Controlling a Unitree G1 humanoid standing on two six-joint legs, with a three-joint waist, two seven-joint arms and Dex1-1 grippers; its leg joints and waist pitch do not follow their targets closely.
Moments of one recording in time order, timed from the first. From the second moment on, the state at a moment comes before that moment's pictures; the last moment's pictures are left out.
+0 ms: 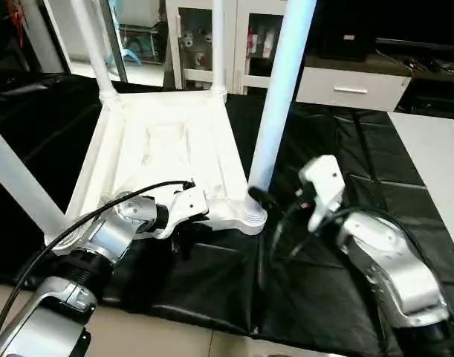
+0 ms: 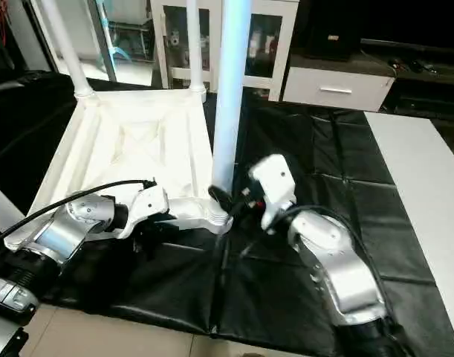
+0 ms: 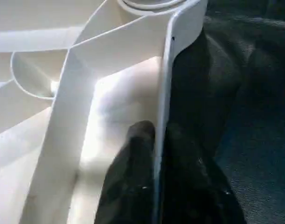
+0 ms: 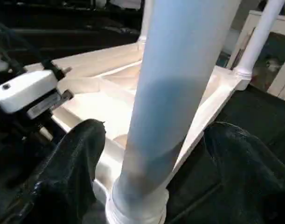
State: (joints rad) left arm -0.60 0.41 -0.37 0.65 0.14 0.03 -1.02; right arm -0.20 -0.39 0.15 -0.21 0.27 0.37 0.59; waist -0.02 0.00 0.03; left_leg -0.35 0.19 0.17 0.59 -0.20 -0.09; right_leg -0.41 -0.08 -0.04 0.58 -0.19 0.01
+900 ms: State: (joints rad) left arm -0.52 0.44 -0.37 0.46 0.07 0.05 -1.22; right arm -0.17 -0.57 0.22 -0.07 0.25 0.29 0.92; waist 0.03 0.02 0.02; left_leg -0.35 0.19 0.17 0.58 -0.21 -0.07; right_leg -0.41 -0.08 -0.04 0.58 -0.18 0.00
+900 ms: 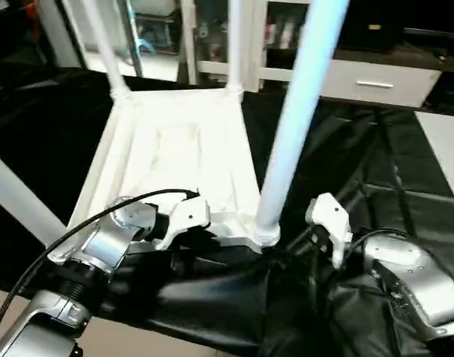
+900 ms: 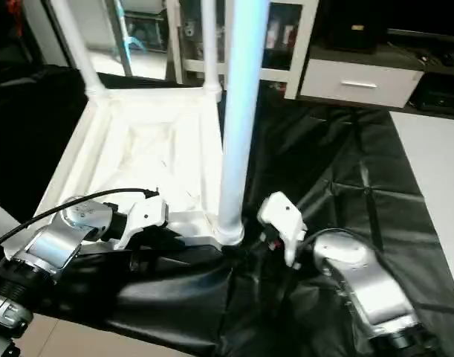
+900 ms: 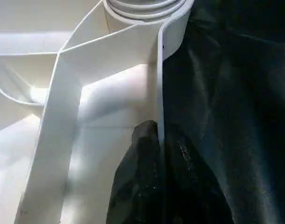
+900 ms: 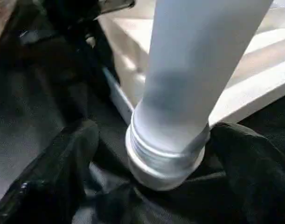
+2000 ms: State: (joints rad) left arm -0.50 0.46 -0.39 0.42 0.08 0.04 -1.26; right arm -0.31 -0.57 0.30 0.13 0.20 0.16 1.12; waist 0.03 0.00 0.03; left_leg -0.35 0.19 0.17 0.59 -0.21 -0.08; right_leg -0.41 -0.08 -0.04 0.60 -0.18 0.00
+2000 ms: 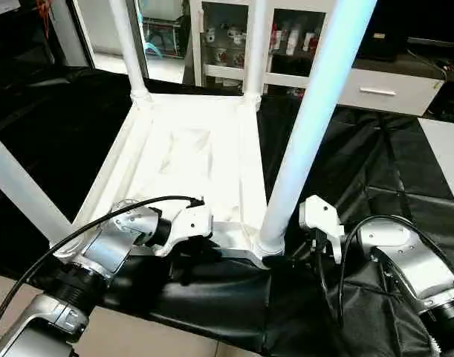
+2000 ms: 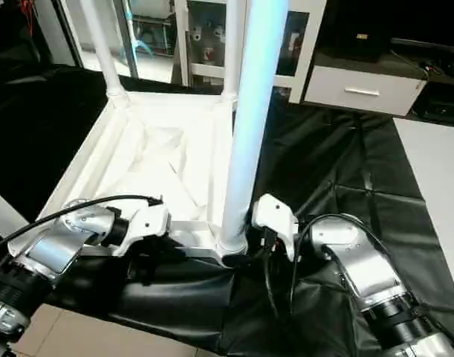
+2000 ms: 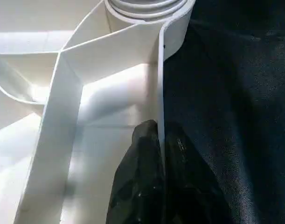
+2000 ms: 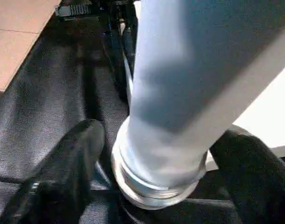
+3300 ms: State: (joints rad) left arm -0.49 0.47 -0.39 0.41 0.08 0.04 -1.26; right arm -0.34 -0.55 0.29 0.16 0.20 0.16 1.15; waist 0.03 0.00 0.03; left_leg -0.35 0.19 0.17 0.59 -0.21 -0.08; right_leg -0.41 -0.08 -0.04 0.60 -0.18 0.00
